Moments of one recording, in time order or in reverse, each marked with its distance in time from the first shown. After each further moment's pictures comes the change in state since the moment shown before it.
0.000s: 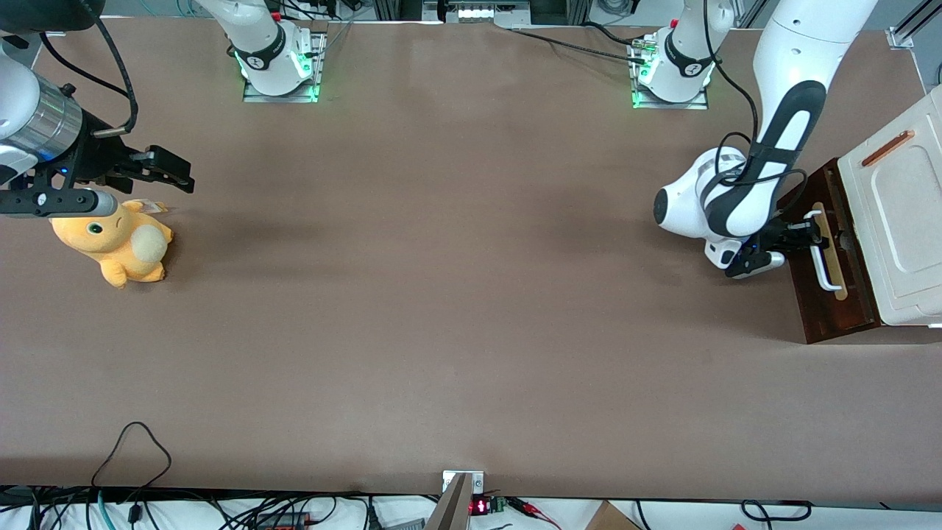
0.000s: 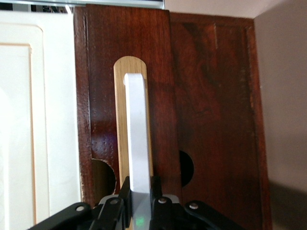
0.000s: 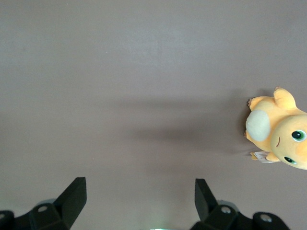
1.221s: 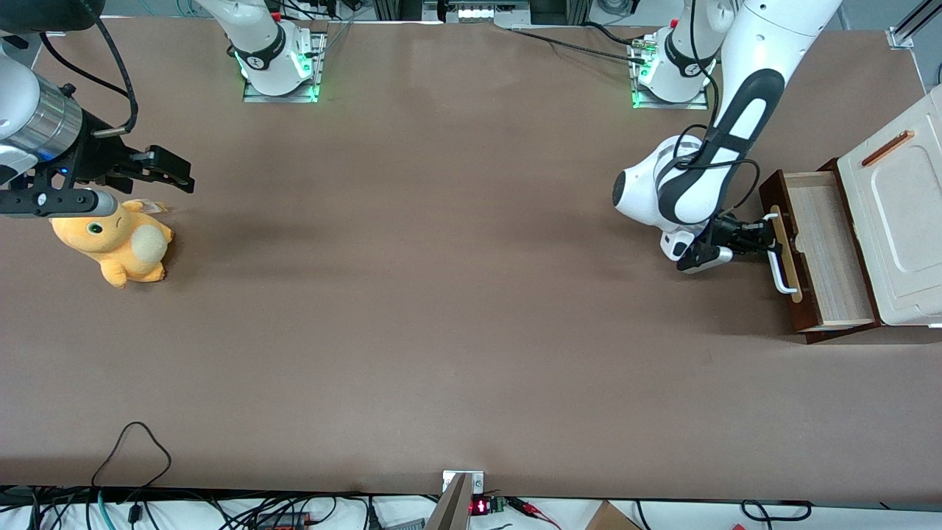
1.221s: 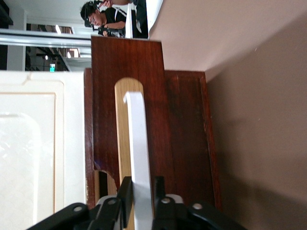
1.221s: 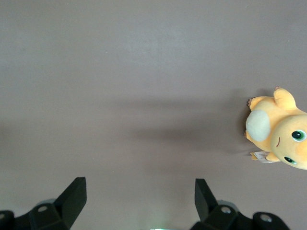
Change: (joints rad) arm -0.051 -0.010 -0.121 0.008 -0.036 -0.010 -0.002
